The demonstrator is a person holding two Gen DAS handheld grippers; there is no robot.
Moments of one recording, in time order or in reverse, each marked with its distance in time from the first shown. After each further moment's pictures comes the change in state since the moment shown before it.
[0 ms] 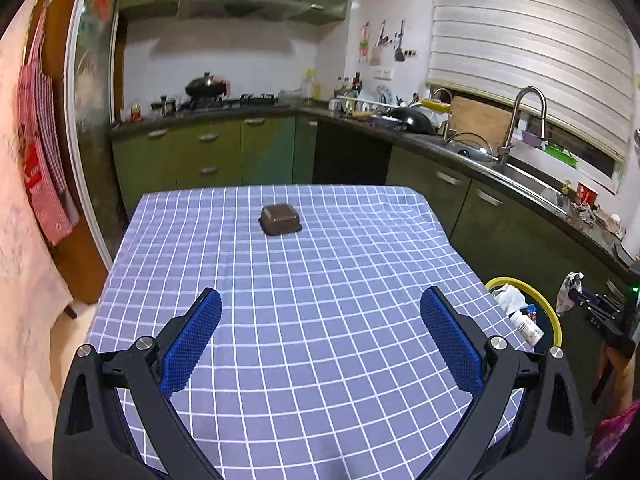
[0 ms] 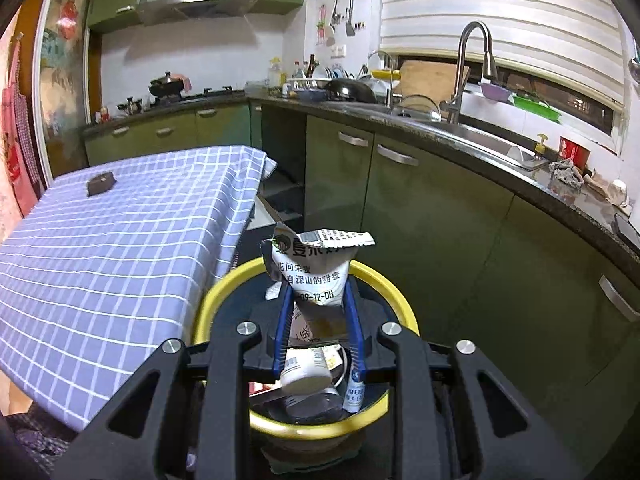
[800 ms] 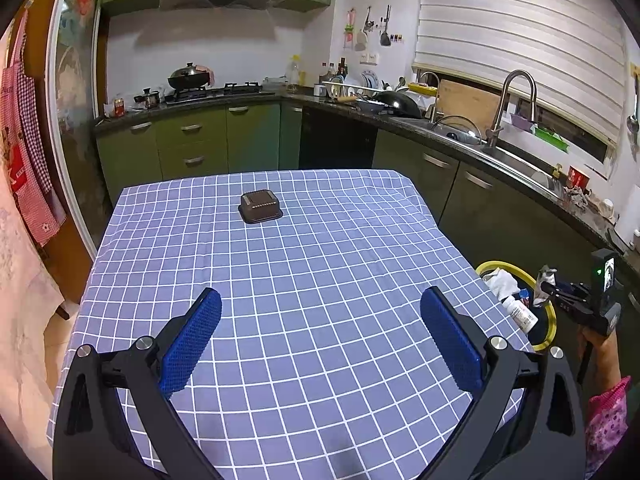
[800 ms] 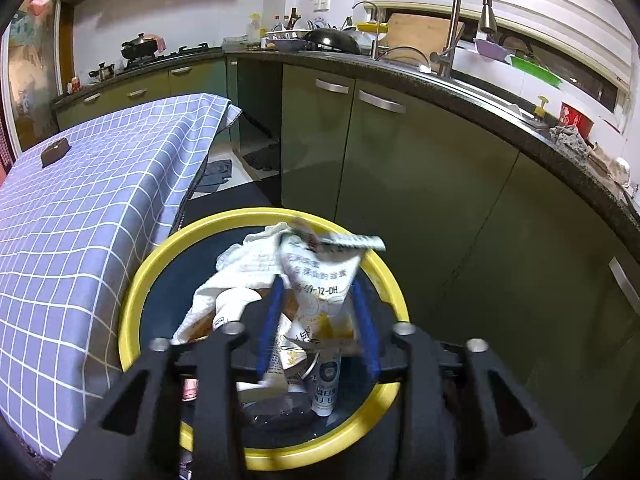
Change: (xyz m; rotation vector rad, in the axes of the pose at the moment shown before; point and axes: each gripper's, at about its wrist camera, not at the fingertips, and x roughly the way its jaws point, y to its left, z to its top) left arm 0.016 -0.024 -0.002 0.041 0.048 -0.039; right arm 0.057 -0.017 -0.006 0.016 0.128 -0.067
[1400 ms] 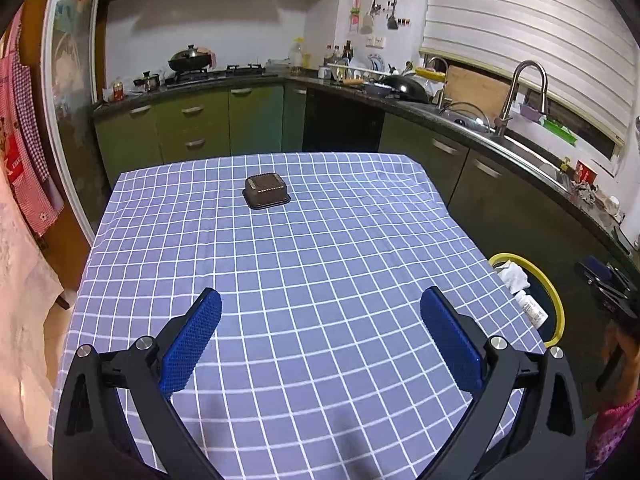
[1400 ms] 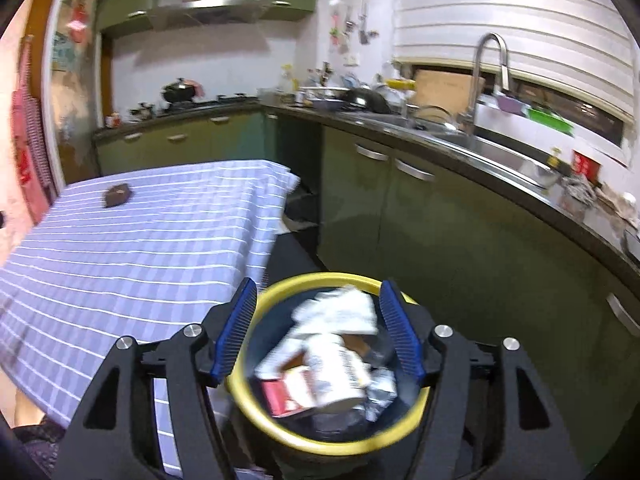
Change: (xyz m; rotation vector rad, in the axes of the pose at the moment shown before) left arm 0.032 0.018 0.011 -0.011 0.076 0.002; right arm -0.079 0.055 0.021 -0.043 -0.175 0.155
